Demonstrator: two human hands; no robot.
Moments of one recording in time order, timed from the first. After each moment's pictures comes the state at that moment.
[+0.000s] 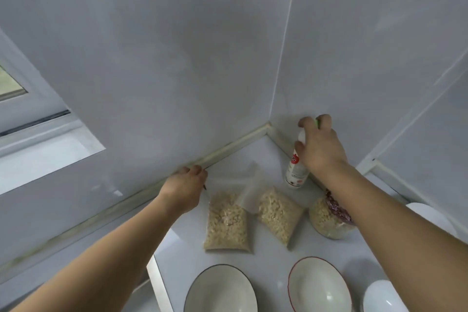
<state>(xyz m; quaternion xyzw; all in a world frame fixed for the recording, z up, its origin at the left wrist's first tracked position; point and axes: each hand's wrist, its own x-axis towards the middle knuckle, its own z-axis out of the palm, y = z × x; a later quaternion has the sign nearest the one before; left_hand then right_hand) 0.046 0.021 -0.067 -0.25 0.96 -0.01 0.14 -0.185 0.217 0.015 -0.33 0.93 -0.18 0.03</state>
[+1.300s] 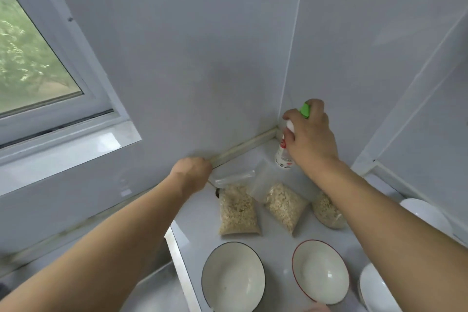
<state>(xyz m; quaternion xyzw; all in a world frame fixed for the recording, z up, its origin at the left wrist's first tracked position) 0.070 0.046 0.013 -0.28 0.94 -0.08 0.20 -0.102 0.227 0.081 -0.40 0.88 -0.23 -0.10</state>
